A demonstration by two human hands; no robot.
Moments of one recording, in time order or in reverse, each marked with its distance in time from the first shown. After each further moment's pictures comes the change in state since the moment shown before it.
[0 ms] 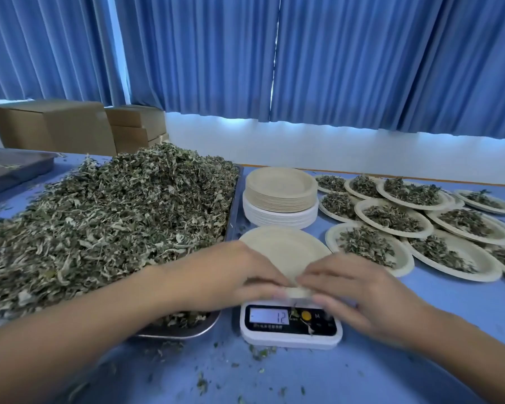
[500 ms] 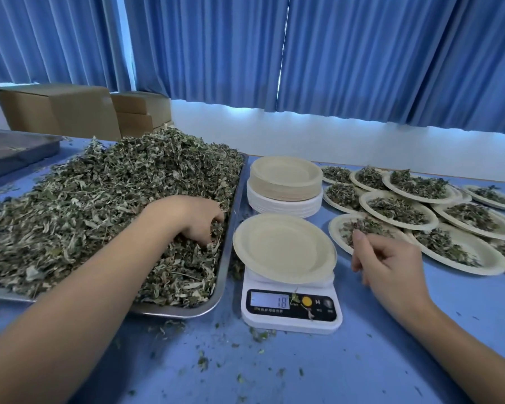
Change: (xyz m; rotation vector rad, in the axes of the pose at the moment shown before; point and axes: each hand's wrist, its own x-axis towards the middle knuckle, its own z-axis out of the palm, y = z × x) left_hand 0.022 -0.090 -0.023 0.221 -0.474 -0.753; right_hand -0.017 0.024 0.020 0.365 0.451 0.684
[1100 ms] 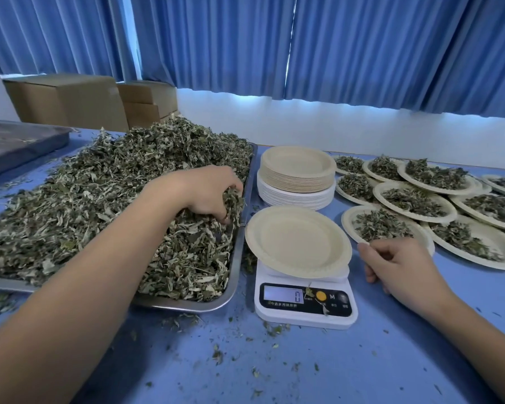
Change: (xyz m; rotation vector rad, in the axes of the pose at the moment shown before) left_hand -0.019 -0.005 -0.025 -0.133 0.260 0.133; right_hand 0.002 0.013 -0.006 -0.168 -0.292 0.204
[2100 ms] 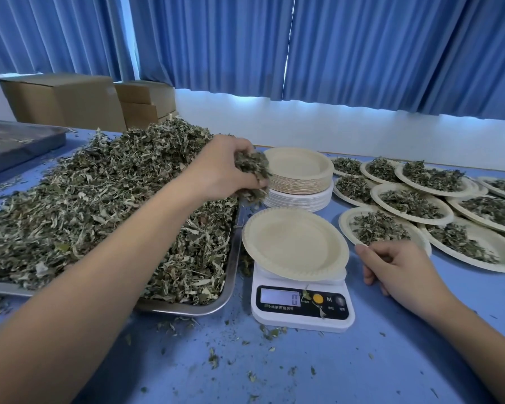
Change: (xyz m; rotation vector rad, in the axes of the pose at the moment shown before) left_hand -0.003 0.028 -0.005 -0.694 0.478 0.004; right_hand 0.000 0.004 -0.004 0.055 -0.044 0.054
